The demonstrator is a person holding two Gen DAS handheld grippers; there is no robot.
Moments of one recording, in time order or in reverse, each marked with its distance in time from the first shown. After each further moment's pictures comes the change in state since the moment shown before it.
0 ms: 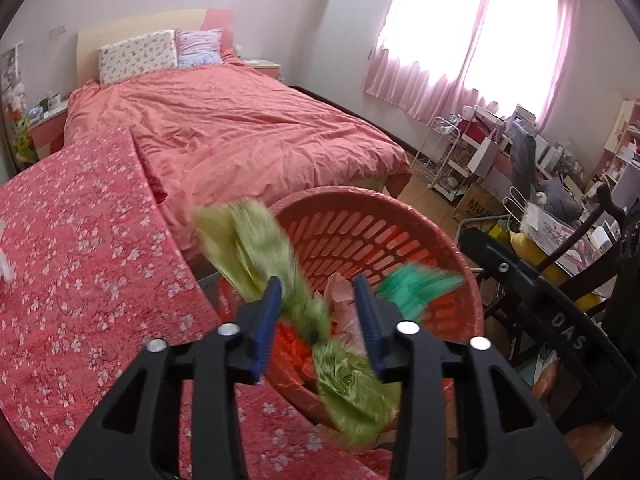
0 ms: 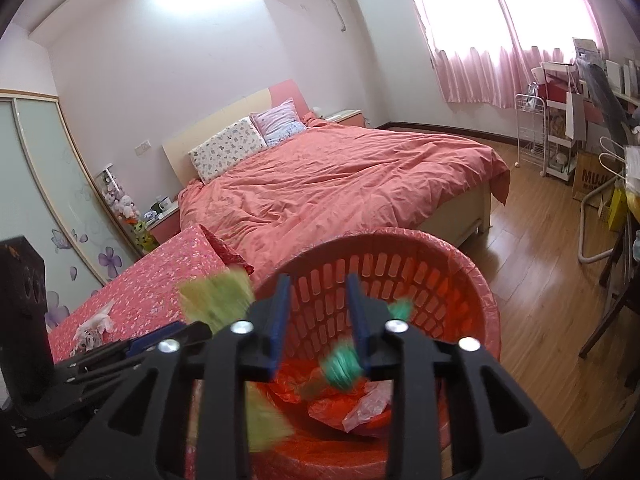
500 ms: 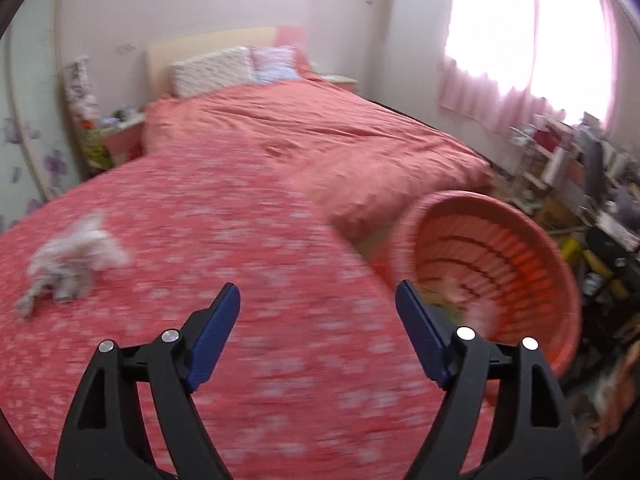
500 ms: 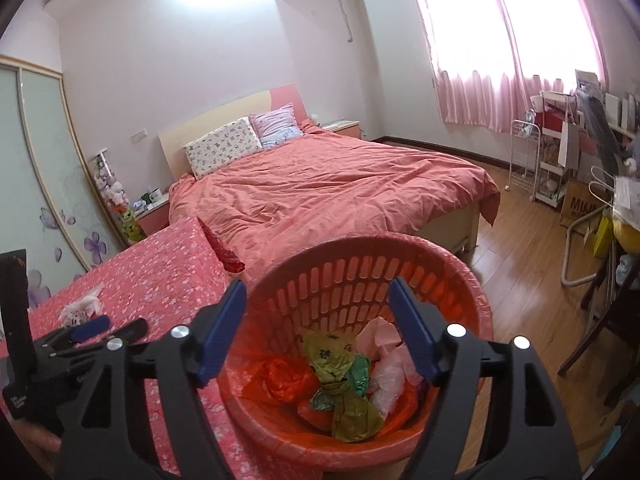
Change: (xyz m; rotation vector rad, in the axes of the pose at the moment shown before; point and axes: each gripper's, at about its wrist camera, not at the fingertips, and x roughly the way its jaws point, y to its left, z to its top) left arm -0.042 0.080 -0.022 -0.020 -0.074 0.327; right arm -0.013 0.030 -0.012 -0.101 -0.030 -0.054
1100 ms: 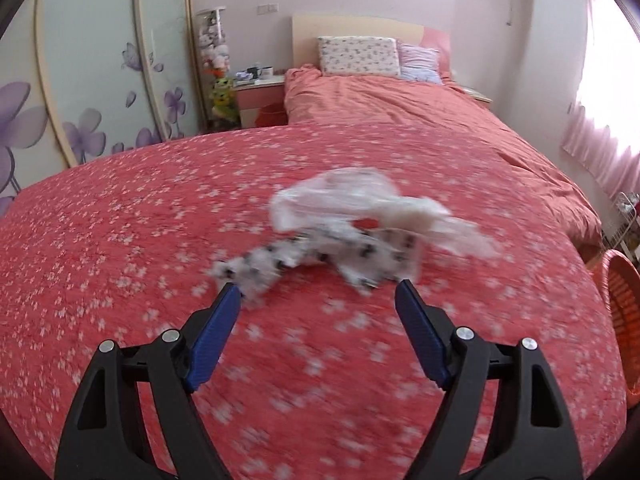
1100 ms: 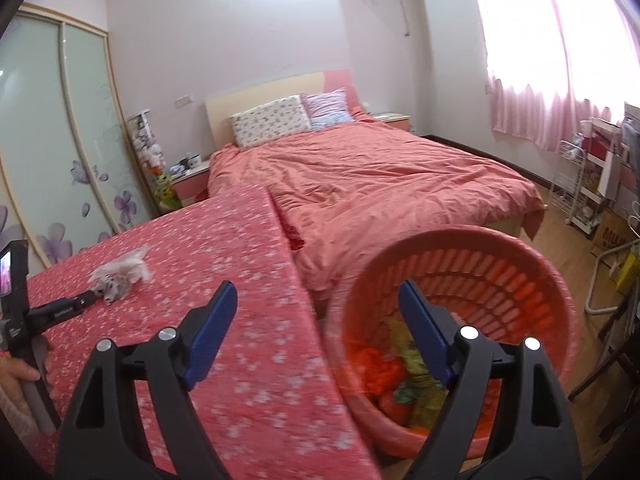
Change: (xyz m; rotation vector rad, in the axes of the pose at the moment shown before) left arm -0.015 0.220 -0.026 -0.282 0.057 0.318; right arm 0.019 0.106 -0.018 -0.141 0.056 0.114
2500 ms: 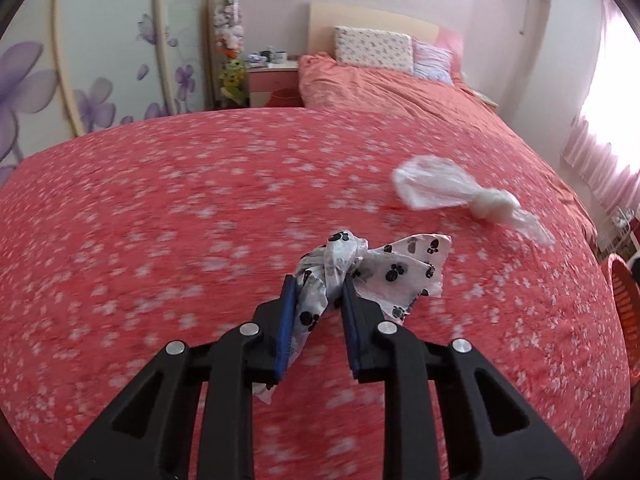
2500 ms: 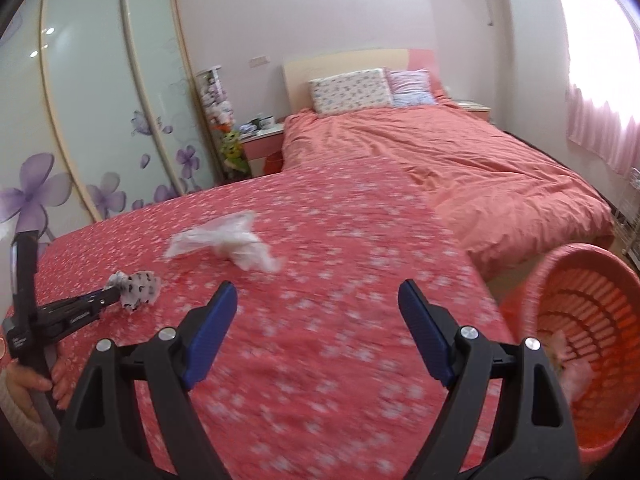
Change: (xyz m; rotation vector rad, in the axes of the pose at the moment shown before) left arm -0.013 0.099 -0.019 -0.066 0.028 -0.036; right arm 0.064 0.155 0.003 -0.145 0.114 0.220
